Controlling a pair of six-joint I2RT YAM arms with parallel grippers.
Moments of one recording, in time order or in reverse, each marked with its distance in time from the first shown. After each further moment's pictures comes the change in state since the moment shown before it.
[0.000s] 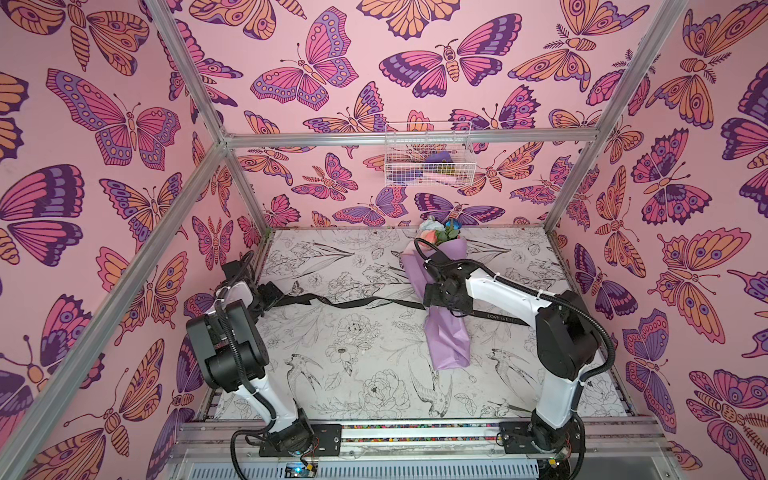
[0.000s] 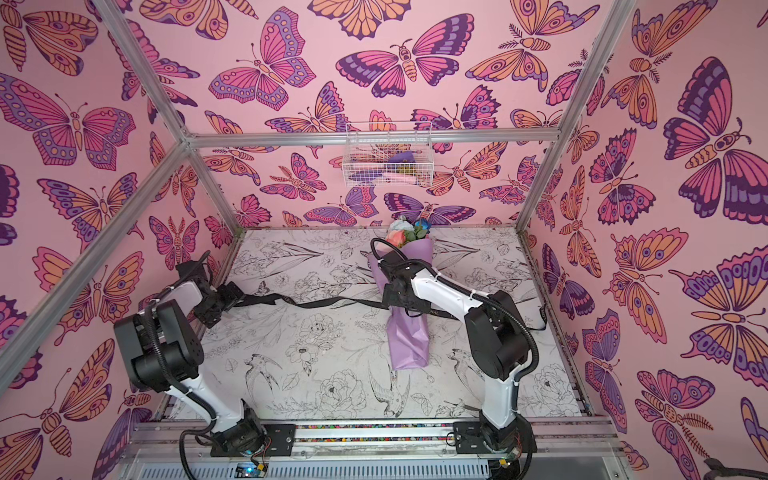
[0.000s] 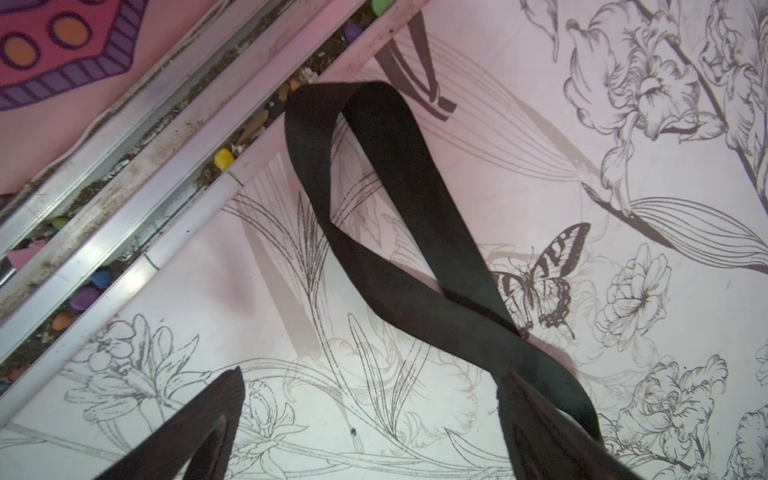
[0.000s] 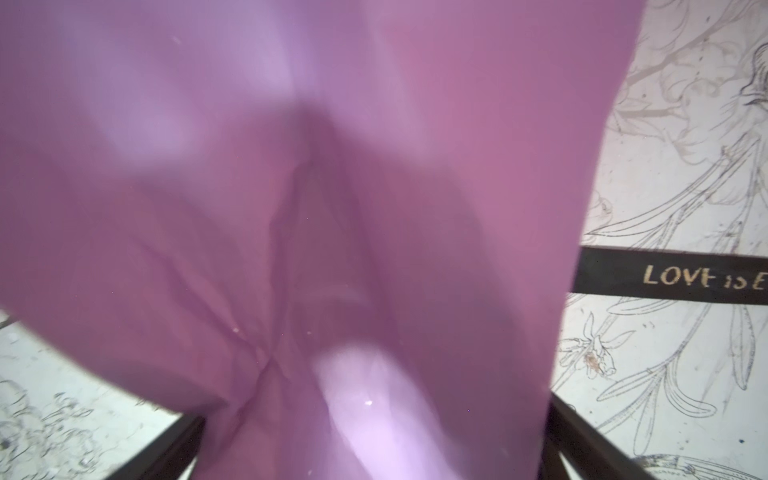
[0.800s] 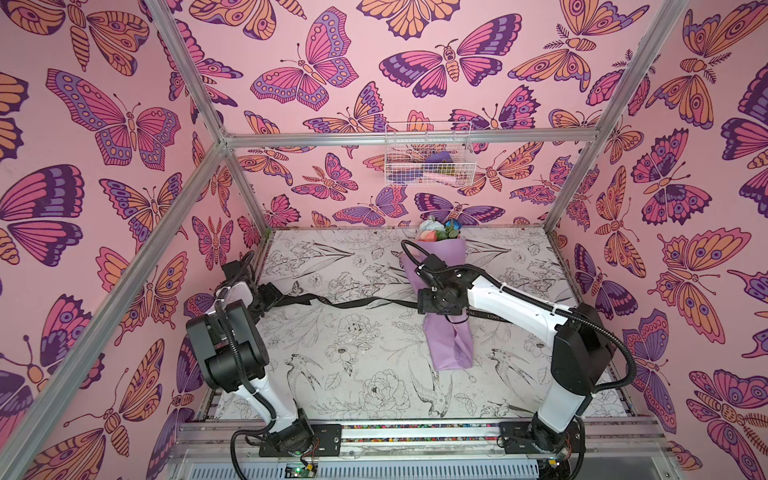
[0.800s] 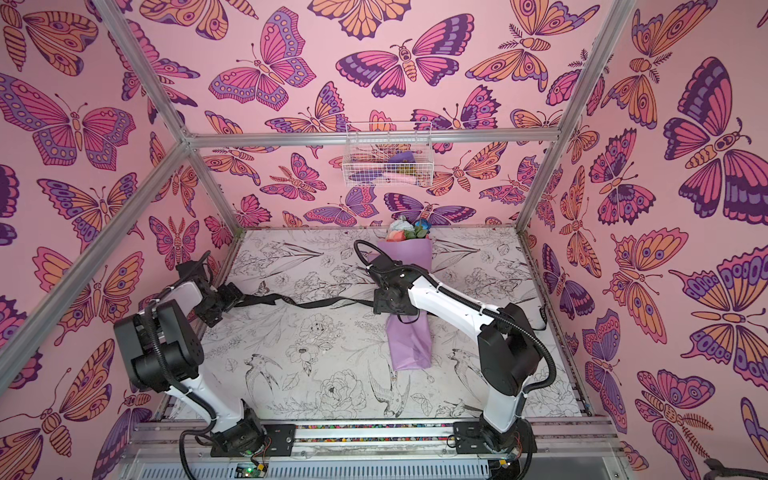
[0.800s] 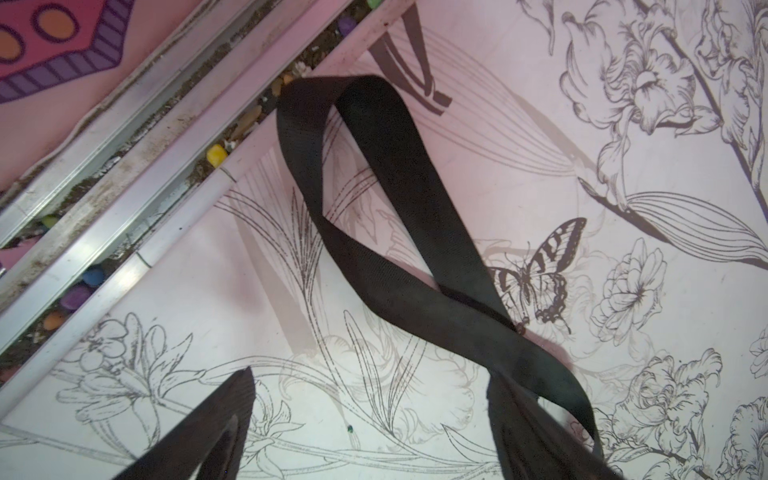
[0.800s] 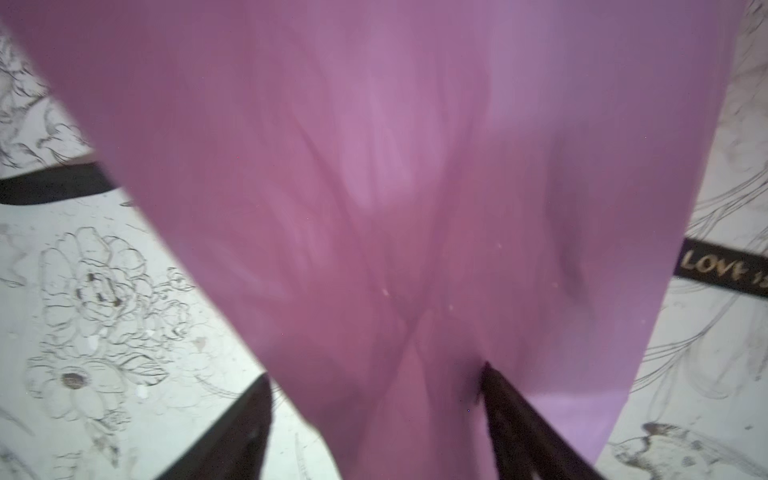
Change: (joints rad) left arm 0.000 0.000 0.000 -0.003 0.007 0.003; right arm 0.115 -0.094 0.002 -0.011 -0.045 -0.051
